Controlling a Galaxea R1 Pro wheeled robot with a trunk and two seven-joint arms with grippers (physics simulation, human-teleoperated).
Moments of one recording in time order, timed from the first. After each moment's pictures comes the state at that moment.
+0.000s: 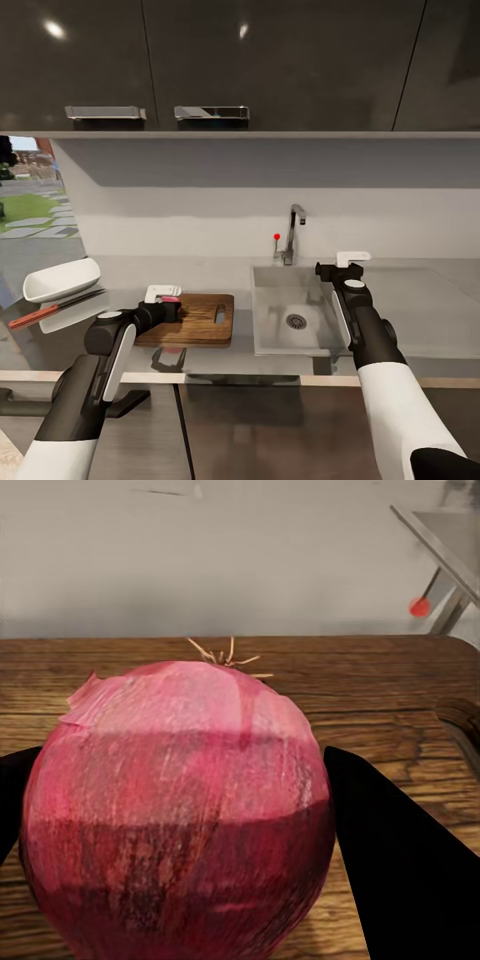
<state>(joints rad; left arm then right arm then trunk) -0.54 0.01 -0.02 -1.55 0.07 0.91 -0.17 -0.82 0.03 -0.09 -1.12 0.18 0.48 -0.14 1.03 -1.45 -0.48</state>
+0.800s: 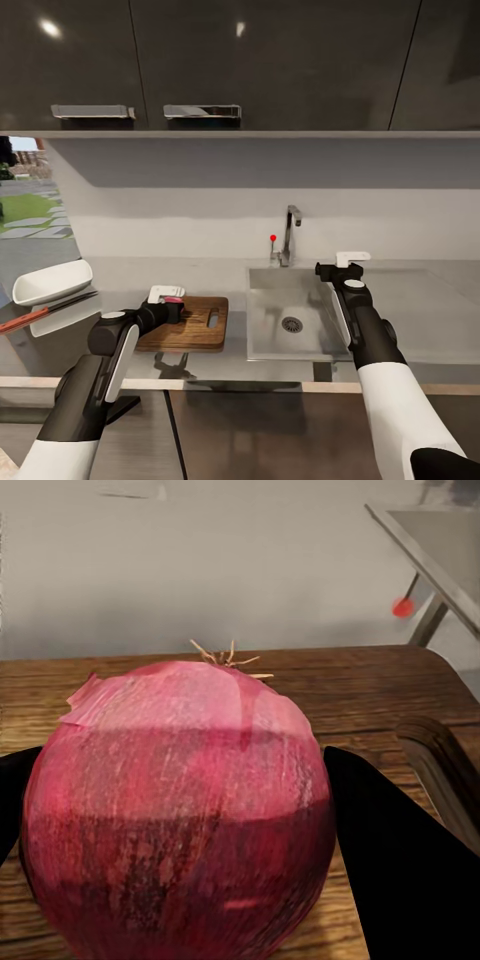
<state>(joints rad) -0.54 0.01 -0.04 -1.55 0.07 0.91 -0.17 -0.82 0.03 -0.09 -1.12 0.18 0.48 -0.14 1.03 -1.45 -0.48</state>
